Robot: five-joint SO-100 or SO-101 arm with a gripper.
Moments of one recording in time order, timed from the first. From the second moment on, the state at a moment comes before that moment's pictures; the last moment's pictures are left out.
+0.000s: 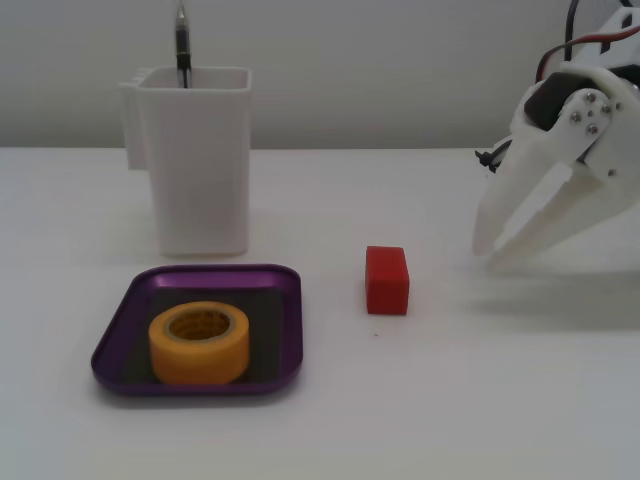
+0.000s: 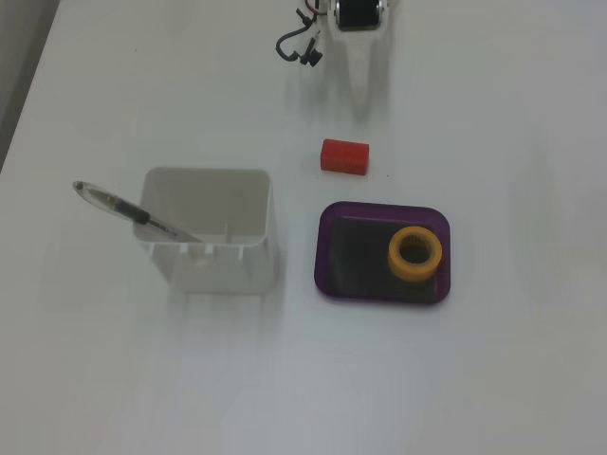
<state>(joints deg) -0.2 192.4 177.2 60.9 -3.3</state>
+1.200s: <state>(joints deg) 8.3 118.8 118.6 64.0 -7.5</state>
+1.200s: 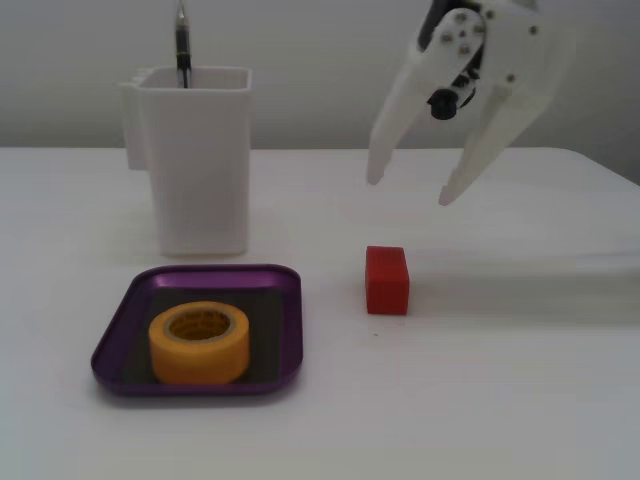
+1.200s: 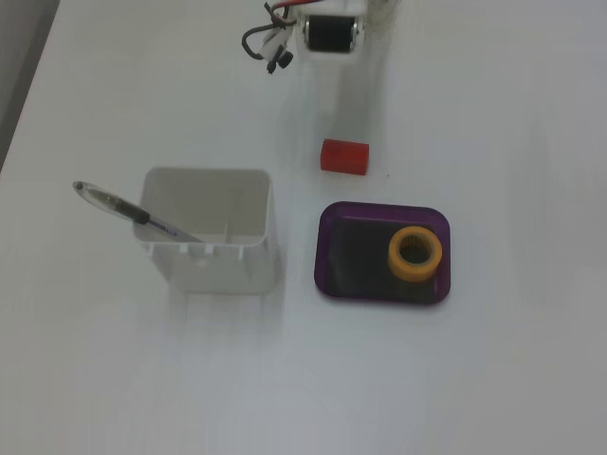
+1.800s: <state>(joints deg) 4.7 95.1 109.0 65.0 -3.6</state>
